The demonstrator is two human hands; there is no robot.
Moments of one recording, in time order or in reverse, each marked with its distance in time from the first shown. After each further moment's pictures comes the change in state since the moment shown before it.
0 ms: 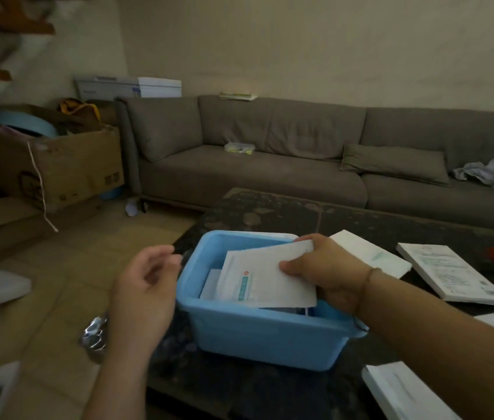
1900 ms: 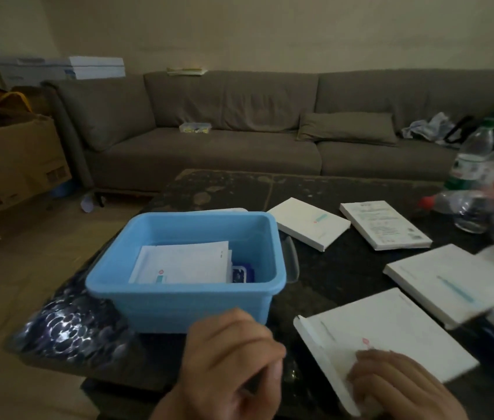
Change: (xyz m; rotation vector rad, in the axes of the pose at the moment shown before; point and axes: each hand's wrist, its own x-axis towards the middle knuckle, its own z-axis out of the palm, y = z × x) left_hand -0.126 0.009 0.092 -0.236 -0.283 1.251; right_hand -0.140 0.194 -0.106 -0.963 0.275 -0.860
